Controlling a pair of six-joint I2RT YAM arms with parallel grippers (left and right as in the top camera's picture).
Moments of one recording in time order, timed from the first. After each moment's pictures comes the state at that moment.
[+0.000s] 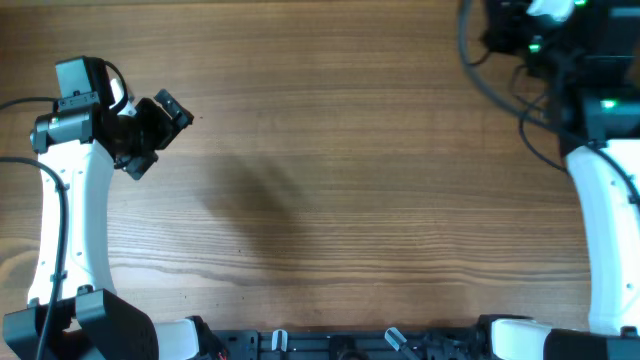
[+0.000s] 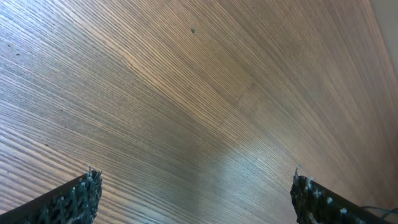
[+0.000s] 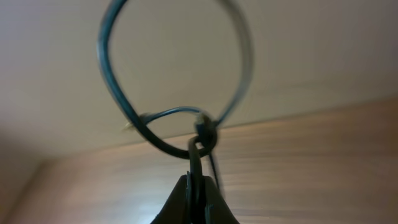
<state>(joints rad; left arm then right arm) 0.24 1.53 1.33 -0.98 0.29 -0.54 -0.04 1.47 1.54 -0.46 -0.27 0.36</state>
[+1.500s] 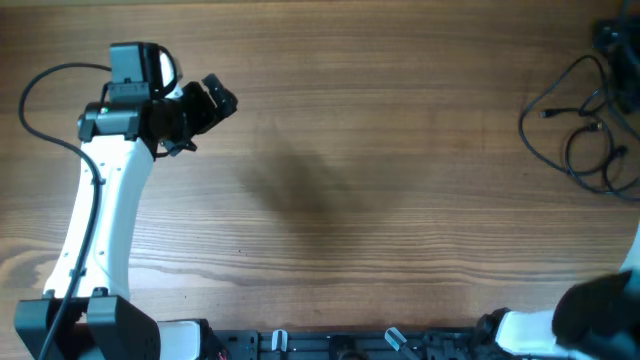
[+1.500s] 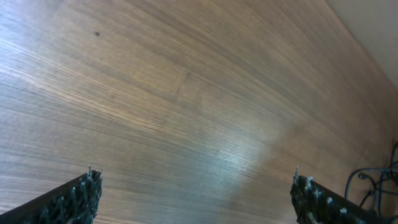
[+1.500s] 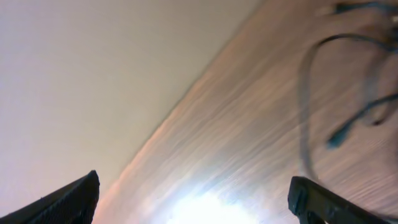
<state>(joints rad) 0.03 1.53 1.33 -0.83 0.29 -0.54 -0.47 1.59 1.53 -0.62 -0.44 0.56</state>
